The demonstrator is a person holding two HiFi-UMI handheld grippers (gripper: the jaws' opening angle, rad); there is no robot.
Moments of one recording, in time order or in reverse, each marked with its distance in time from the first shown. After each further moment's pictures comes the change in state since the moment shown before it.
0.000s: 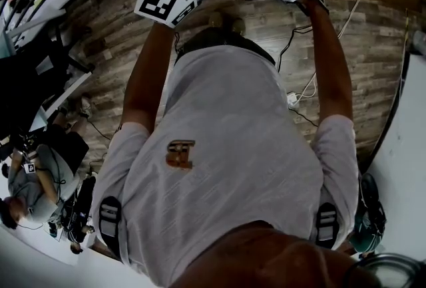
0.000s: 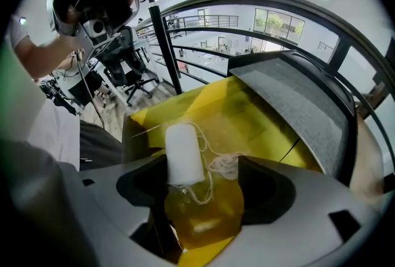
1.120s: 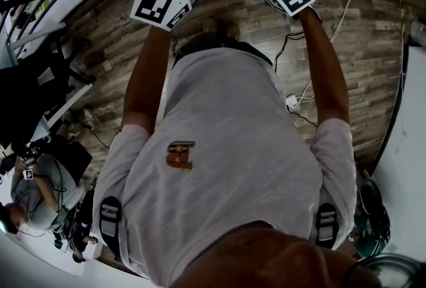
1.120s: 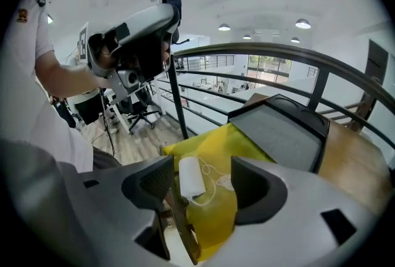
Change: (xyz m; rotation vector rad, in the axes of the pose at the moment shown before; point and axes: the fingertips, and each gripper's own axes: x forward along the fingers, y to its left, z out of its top) left arm 0.028 -0.063 0.020 0.031 -0.031 -0.025; right arm -0.095 0.023 0.009 -0.039 -0.364 -0.042
